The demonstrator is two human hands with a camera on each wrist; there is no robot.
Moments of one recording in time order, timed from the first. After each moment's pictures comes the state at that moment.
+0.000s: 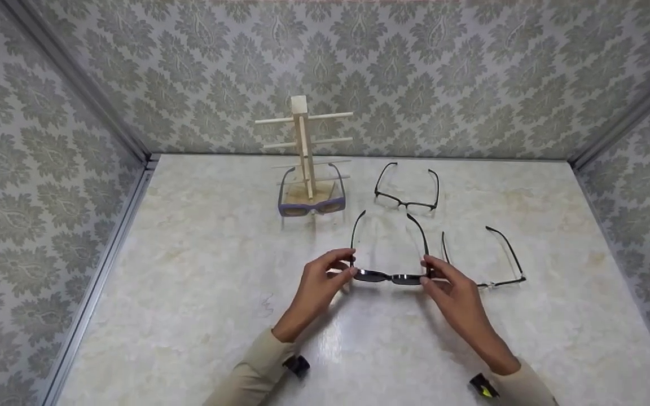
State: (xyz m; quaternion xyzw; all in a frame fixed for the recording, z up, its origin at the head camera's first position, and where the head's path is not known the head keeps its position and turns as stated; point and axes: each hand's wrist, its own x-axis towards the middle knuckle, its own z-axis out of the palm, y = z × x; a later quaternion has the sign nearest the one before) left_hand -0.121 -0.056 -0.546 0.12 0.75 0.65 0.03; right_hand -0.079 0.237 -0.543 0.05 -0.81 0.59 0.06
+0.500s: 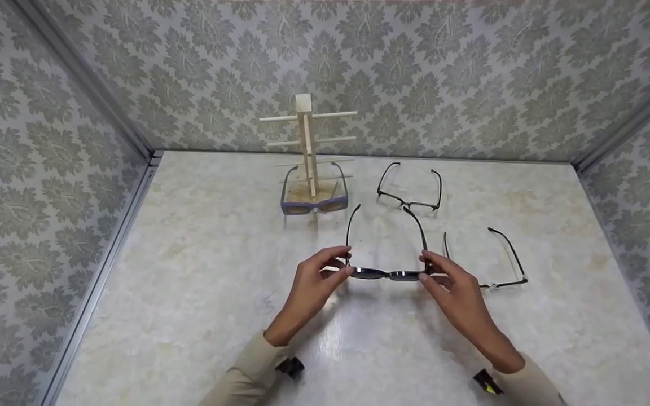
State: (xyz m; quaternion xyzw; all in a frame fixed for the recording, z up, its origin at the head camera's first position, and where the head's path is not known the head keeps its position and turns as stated) left_hand -0.111 -0.067 -0.529 0.14 0.74 0.66 0.00; right_hand -0.080 0.231 -0.523 0.11 -0.81 0.57 0.08
